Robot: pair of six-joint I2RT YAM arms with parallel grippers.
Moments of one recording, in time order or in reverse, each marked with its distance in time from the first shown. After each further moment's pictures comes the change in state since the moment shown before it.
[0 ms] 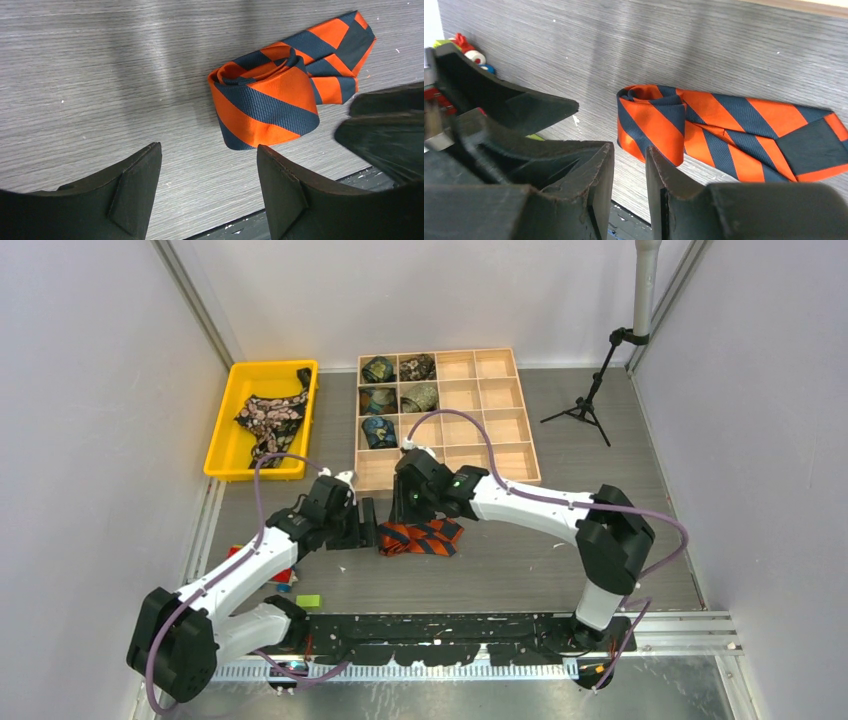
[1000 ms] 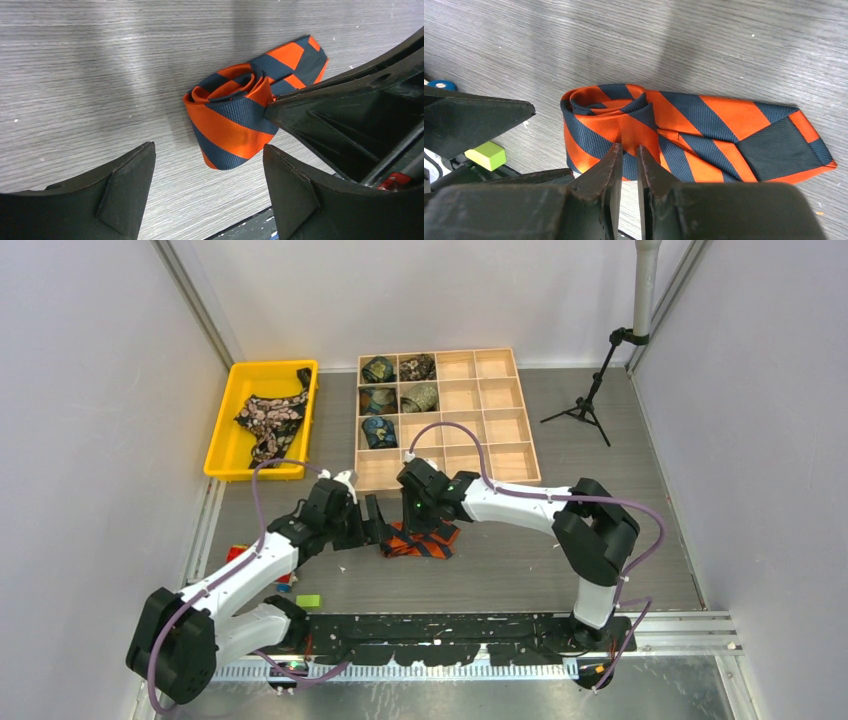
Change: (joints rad) left arm 0.000 -0.015 -0.060 0.143 0.050 -0.082; right arm -0.021 0.101 -0.041 0.005 -0.032 -0.035
